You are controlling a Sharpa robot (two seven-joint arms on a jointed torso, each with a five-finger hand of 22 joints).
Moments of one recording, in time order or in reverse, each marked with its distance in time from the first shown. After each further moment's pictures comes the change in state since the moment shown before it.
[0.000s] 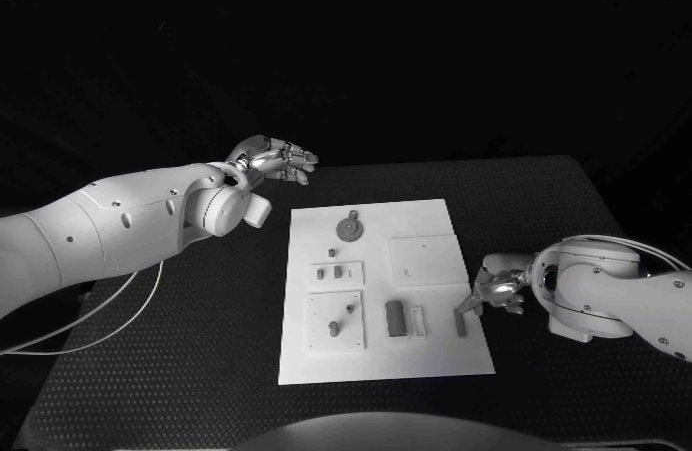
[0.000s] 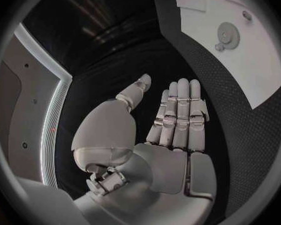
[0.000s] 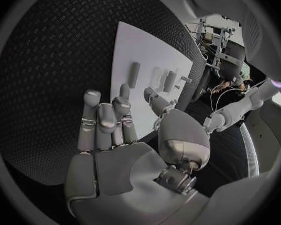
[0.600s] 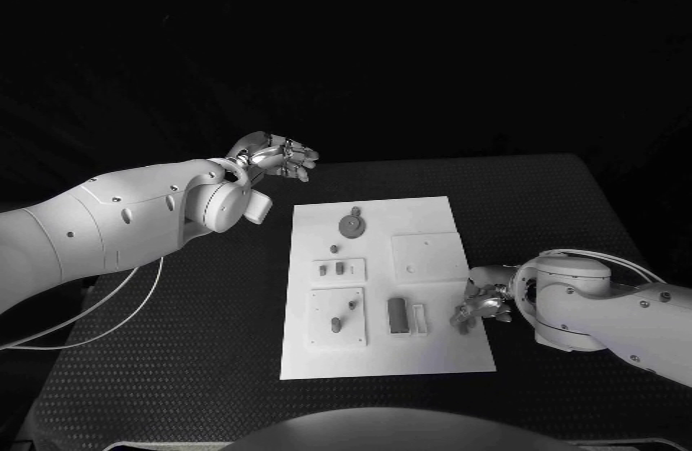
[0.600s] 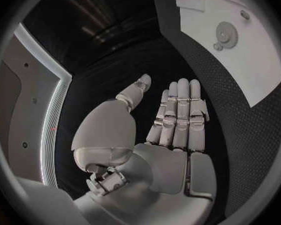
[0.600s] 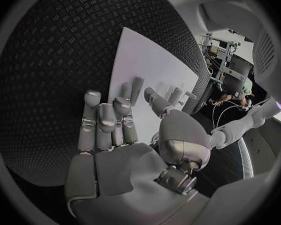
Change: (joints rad) left arm 0.000 -0.005 0.000 0.003 0.000 -0.001 -0.004; left_hand -0.004 0.004 0.003 0.003 0.000 -0.004 0.004 0.000 0.000 0.000 0.000 0.000 0.000 0.000 0.000 -0.003 0.002 0.000 0.000 0.000 0.000 -0.001; right arm -0.068 0.062 0.007 -0.026 -0.111 -0.005 -0.003; right_hand 0.000 0.000 0.002 -0.008 0.000 0.007 0.002 0.002 0.002 0.002 0.002 0.000 -0.004 -0.009 0.005 0.000 -0.011 0.000 -0.007 0.000 0.000 0.000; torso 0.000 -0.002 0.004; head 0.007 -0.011
